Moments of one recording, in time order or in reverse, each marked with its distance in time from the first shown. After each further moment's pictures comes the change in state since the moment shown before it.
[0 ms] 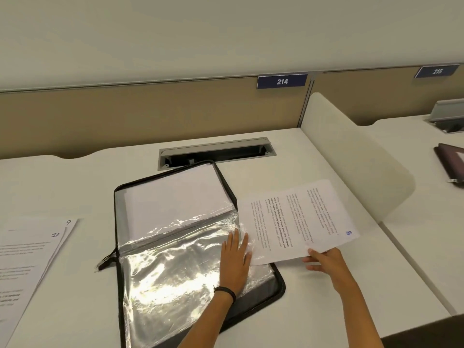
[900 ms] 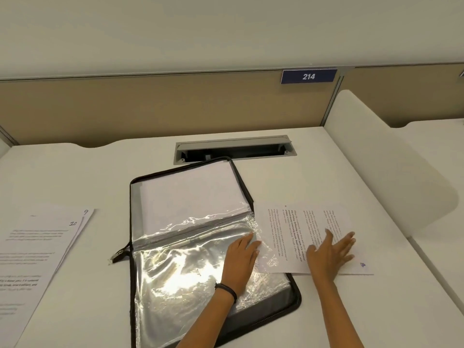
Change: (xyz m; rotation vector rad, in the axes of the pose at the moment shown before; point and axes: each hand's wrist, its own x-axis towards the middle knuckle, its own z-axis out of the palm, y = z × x) left_hand 0.012 -0.020 -0.016 0.118 0.085 0.088; right_hand 0.049 0.017 0.071 -0.805 0.506 -0.175
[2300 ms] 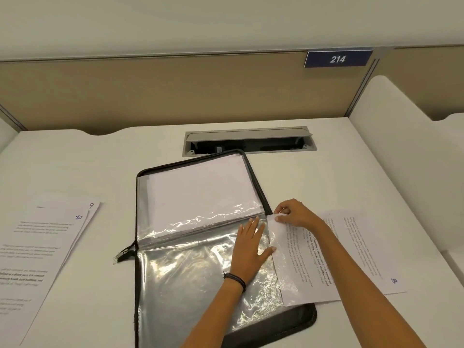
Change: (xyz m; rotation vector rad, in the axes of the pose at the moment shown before) left_hand 0.040 -0.013 -0.007 -0.151 -0.114 -0.102; right_hand 0.081 -0.121 0.035 0.003 -0.867 -0.446
